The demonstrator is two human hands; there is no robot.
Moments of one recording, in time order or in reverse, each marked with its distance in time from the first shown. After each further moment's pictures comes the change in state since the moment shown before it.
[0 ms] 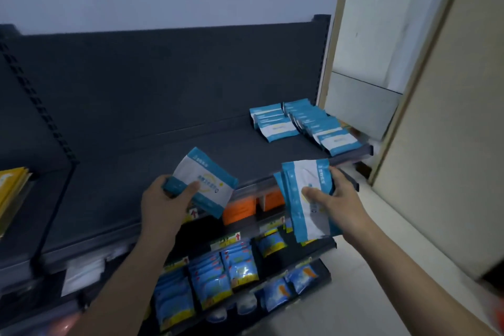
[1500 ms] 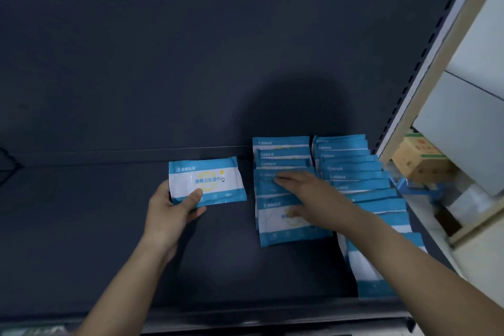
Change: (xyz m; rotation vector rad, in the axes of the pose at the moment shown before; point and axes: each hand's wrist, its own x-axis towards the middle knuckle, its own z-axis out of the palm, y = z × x) left_hand 0.195 -0.049 0.222 -0.174 0.205 -0.207; right_hand 0.398 0.045 0.000 -1.036 -0.857 -0.650
